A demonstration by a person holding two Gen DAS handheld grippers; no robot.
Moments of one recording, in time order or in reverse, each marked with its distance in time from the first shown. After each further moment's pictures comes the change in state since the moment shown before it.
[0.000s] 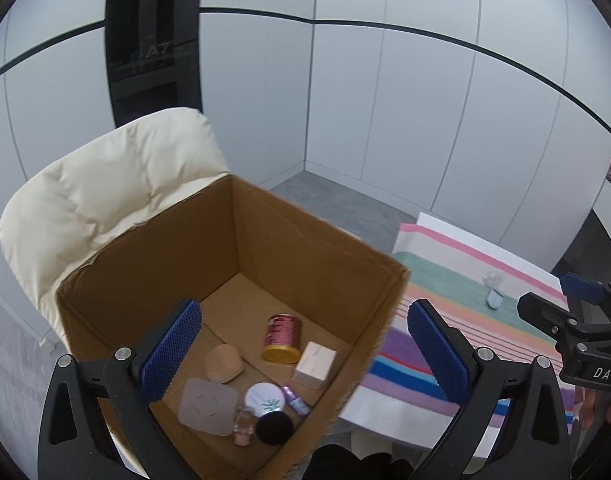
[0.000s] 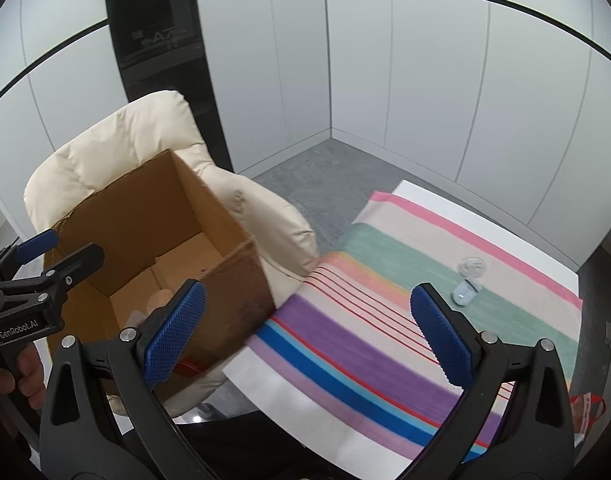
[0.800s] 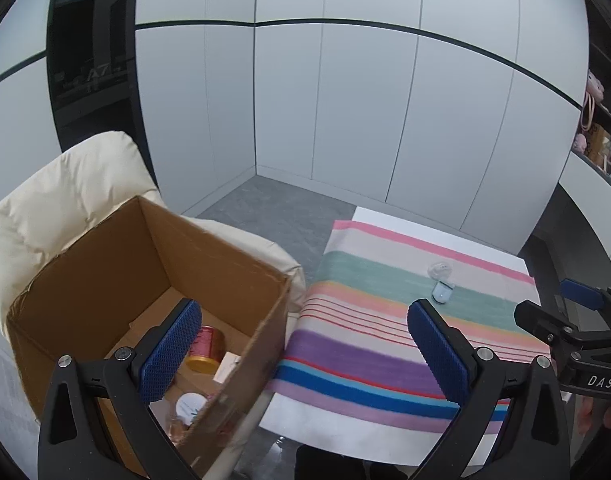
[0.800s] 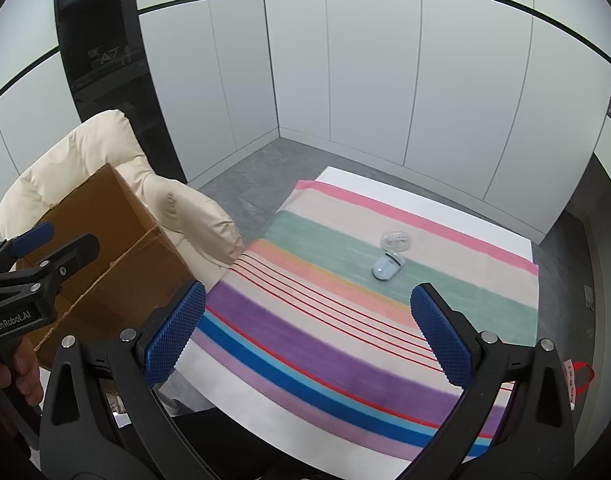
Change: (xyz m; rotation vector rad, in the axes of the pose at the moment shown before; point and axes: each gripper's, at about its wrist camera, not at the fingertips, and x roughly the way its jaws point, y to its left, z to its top) left arm 0.005 -0.101 0.002 0.105 -0.004 -0.105; right arm -0.038 -0.096 -0.029 0.111 -0.003 -0.123
